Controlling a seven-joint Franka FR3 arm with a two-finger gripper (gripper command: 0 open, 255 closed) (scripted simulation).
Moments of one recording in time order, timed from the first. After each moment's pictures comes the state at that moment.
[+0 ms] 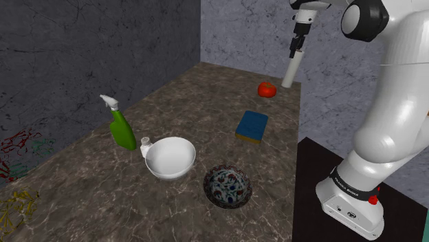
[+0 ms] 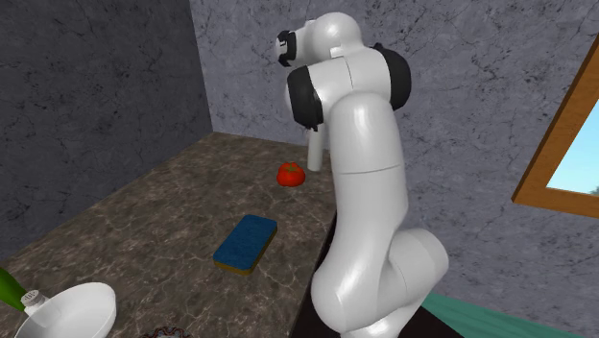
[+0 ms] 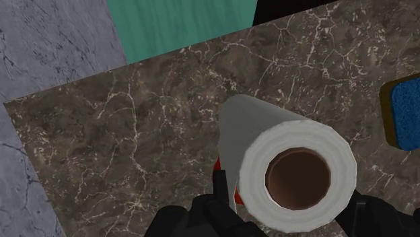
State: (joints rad) arm -0.27 0.40 -0.45 -1.35 0.17 1.65 -0.89
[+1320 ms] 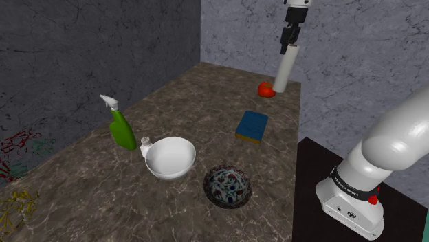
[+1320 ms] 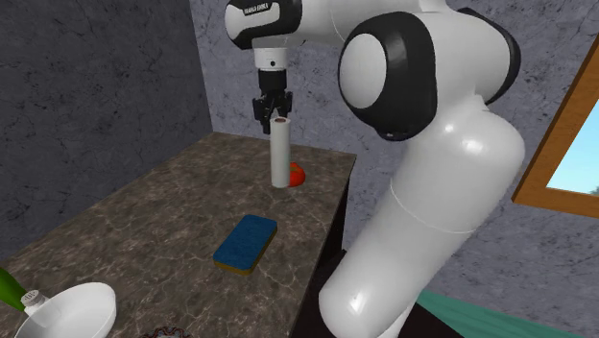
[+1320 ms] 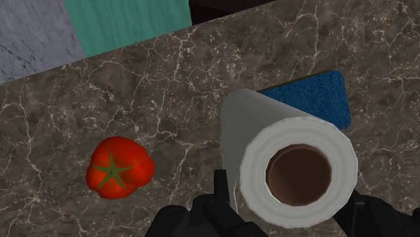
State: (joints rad) arm 0.01 -0.21 -0.27 -1.89 -0.02 1.63 -0.45
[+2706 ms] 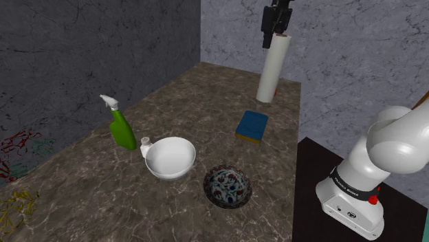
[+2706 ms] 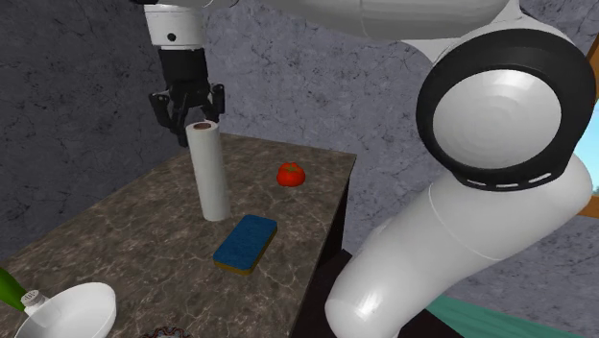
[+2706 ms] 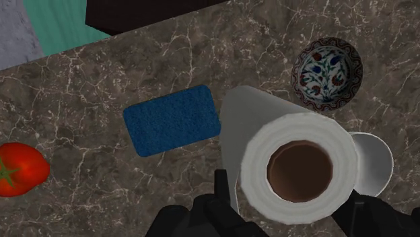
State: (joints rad) arm 0.17 -0.43 0.07 -1.92 0.08 1.45 0.05
